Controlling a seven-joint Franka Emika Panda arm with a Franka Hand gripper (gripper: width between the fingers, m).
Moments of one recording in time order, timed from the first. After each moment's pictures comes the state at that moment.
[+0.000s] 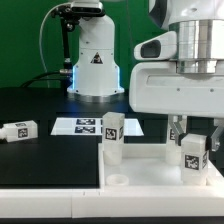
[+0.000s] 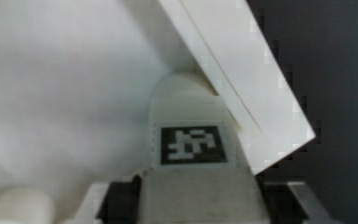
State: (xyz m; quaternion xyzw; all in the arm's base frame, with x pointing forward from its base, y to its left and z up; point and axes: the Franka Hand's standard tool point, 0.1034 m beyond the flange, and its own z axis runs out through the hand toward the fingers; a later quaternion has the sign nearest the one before) arm 0.634 0.113 0.078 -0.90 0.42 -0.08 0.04
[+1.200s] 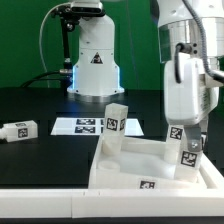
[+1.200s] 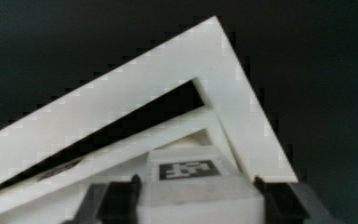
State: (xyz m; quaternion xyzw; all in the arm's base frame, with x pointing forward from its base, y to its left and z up) arm 0.639 0.107 0.080 -0.50 0.86 -0.02 0.12
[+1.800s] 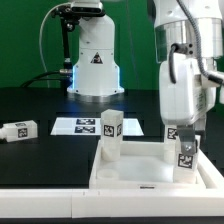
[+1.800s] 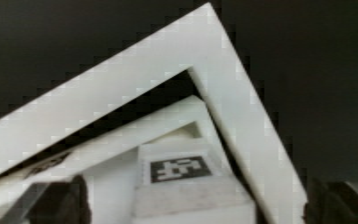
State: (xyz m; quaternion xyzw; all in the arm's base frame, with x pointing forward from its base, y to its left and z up) arm 0.642 0.104 0.095 -0.54 0.83 -0.02 0.13
